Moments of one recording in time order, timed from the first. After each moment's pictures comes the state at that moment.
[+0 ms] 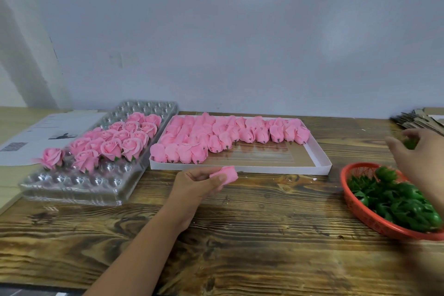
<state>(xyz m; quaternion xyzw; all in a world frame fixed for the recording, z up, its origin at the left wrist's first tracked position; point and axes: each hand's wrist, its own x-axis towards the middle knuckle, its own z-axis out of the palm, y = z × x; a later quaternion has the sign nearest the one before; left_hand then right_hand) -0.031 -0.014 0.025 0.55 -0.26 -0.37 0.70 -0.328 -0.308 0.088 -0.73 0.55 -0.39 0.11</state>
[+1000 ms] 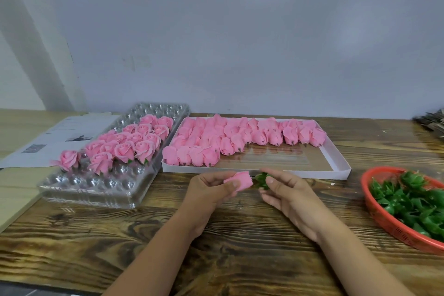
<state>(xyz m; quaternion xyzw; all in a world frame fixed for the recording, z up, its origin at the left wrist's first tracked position) -0.033 -0.017 0.022 0.54 -0.25 -0.38 0.71 -0.179 -0.165 0.015 -0.51 0.21 -0.22 0.81</state>
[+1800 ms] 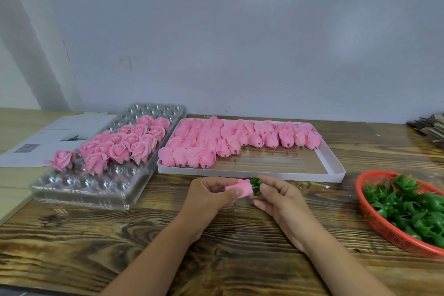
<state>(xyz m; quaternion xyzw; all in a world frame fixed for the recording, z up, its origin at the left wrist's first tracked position) -0.038 -0.021 0.016 0.61 -0.33 -0.31 0.66 -0.174 -0.155 0.004 -0.54 0.23 -0.25 0.77</state>
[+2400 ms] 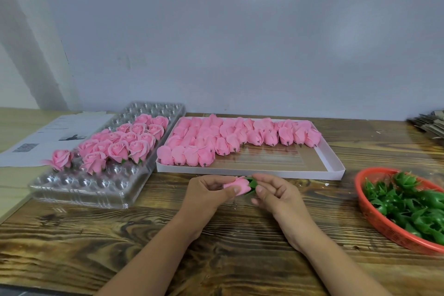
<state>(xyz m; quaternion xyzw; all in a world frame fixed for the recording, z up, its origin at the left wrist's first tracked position) -0.037 -0.023 0.012 0.61 -0.31 -0.31 0.66 -0.173 -0.149 0.002 -0.60 0.21 -0.29 0.71</state>
